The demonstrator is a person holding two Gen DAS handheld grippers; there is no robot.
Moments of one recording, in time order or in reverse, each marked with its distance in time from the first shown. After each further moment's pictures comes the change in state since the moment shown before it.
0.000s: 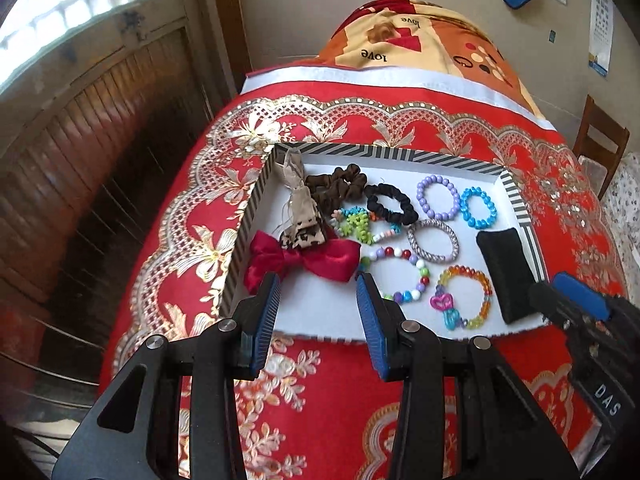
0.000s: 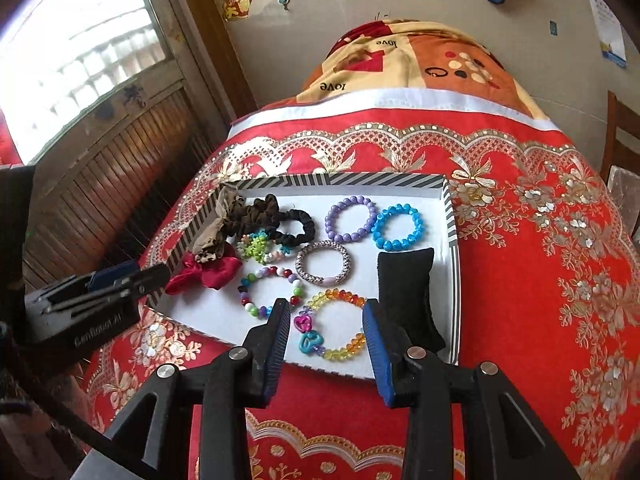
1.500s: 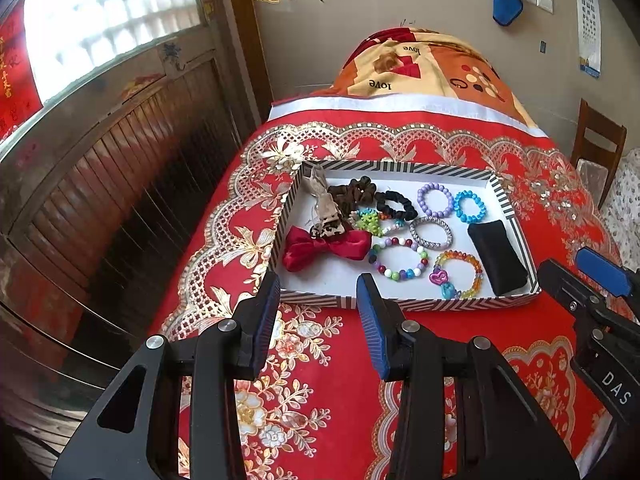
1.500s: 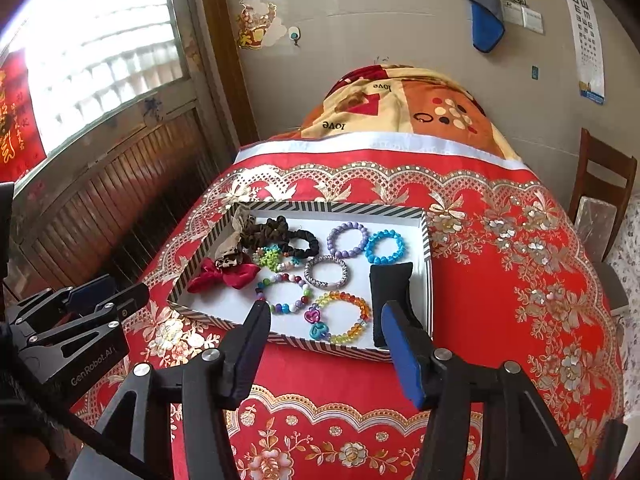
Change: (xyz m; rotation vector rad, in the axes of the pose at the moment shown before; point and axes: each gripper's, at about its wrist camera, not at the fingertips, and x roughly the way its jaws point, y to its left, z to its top) left arm -0.066 0.007 -0.032 0.013 -0.098 0.060; right arm -0.063 0.035 -0.019 -0.057 -0.100 -0.085
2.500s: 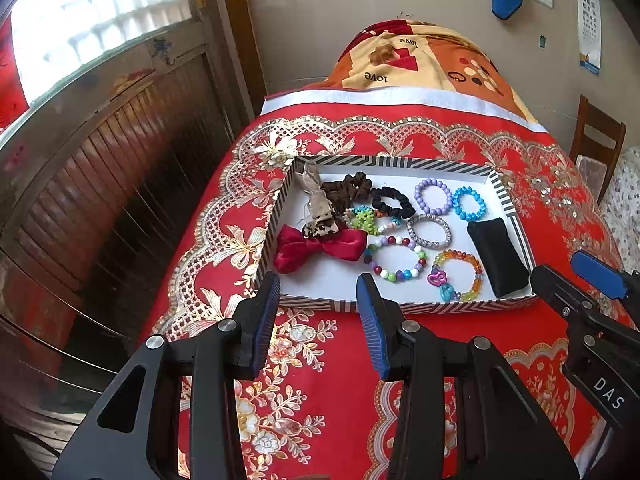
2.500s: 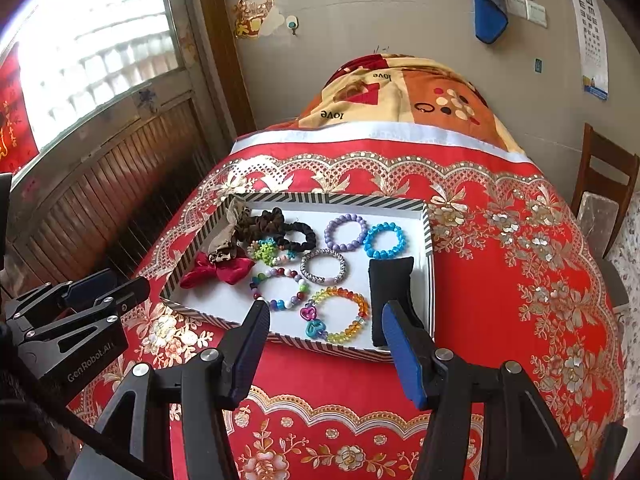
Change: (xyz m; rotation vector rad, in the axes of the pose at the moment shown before) left arm 0.016 -0.005 0.005 0.011 0.025 -0.015; right arm 0.015 -0.005 0.002 0.001 0.038 -0.003
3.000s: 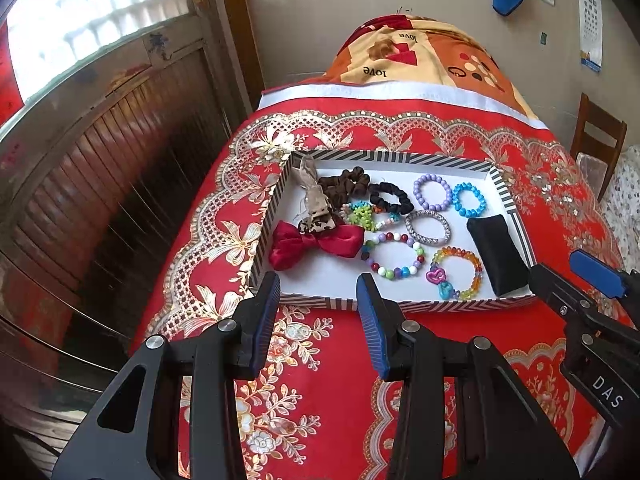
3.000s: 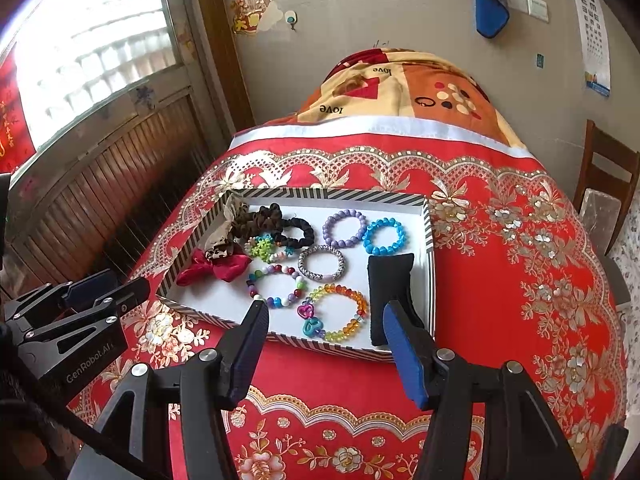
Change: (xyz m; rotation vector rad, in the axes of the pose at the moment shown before) left arm 0.006 -0.004 0.001 0.000 0.018 -0.003; right arm 0.007 -0.003 0.001 0.002 0.016 0.006
